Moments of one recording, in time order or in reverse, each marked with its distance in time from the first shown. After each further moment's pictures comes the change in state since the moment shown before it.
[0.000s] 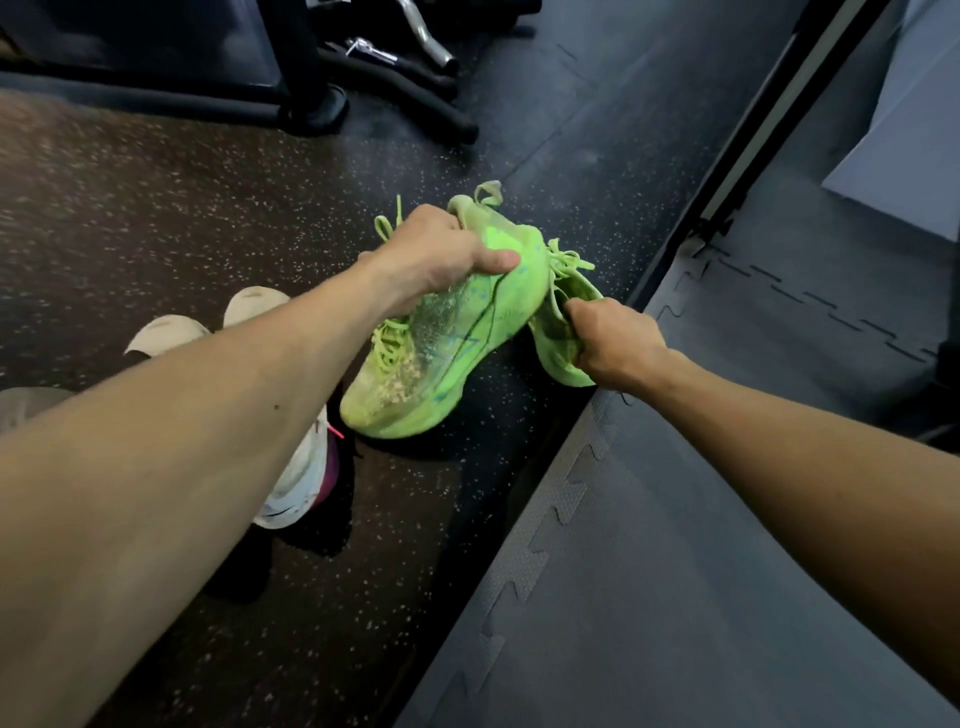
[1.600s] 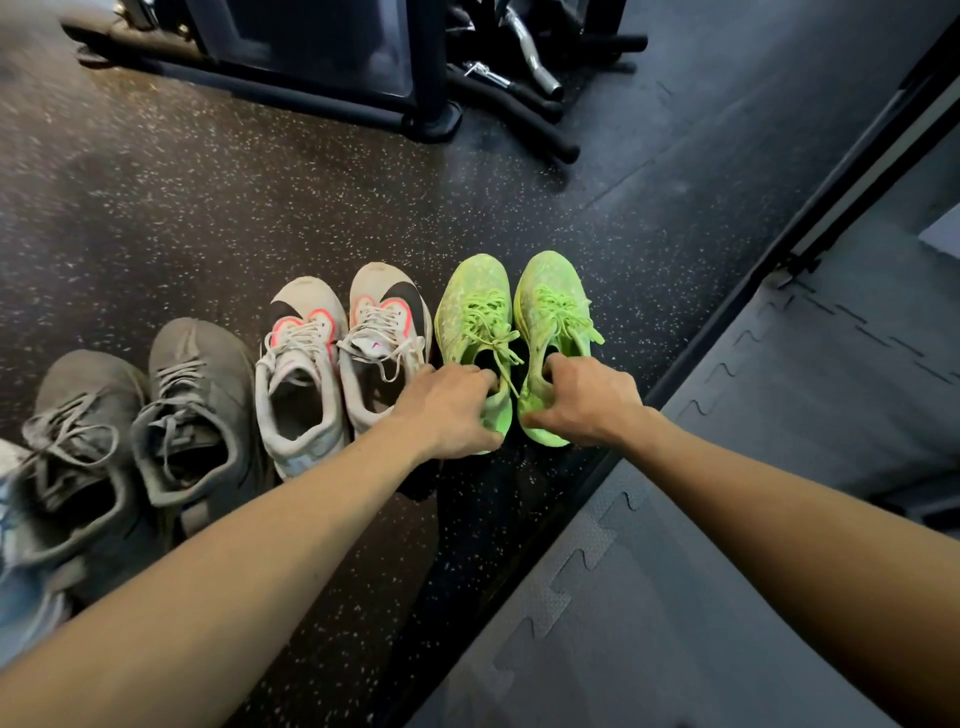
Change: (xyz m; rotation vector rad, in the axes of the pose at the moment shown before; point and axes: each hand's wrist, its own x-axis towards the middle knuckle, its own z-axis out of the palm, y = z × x) left_hand -0.116 -0.132 -0.010 0.974 -0.061 0.244; right_hand -0.042 -0.122 0.018 0.076 -0.143 -0.061
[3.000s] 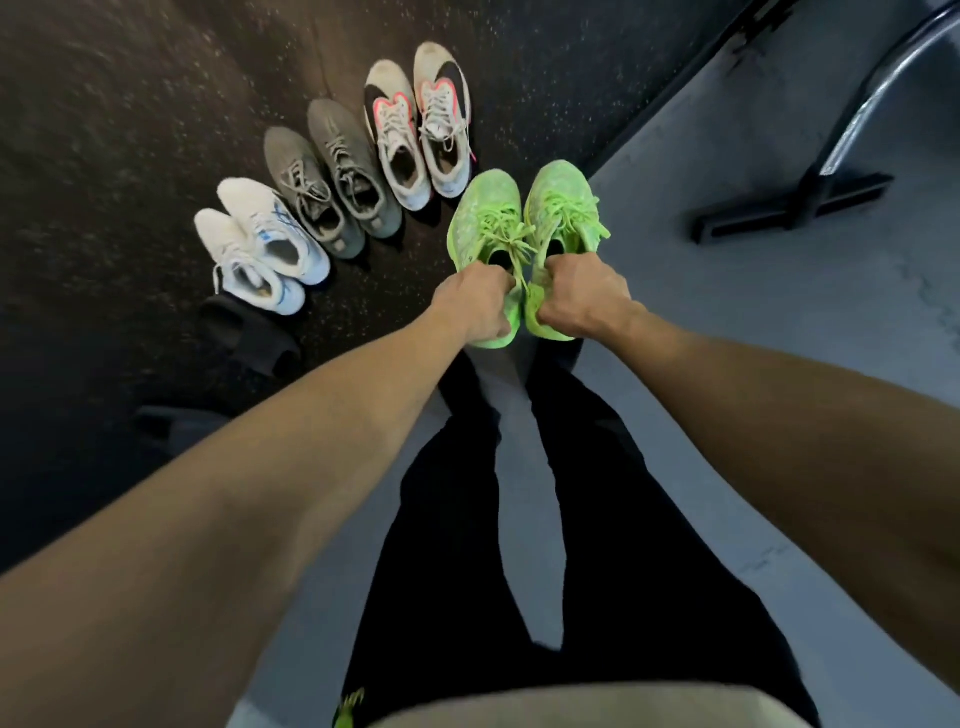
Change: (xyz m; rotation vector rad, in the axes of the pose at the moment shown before) left_hand -0.275 0.161 -0.348 -0.356 -0.632 -0.273; right_hand -0.307 -0.092 -0.342 0.281 -0.536 0.124
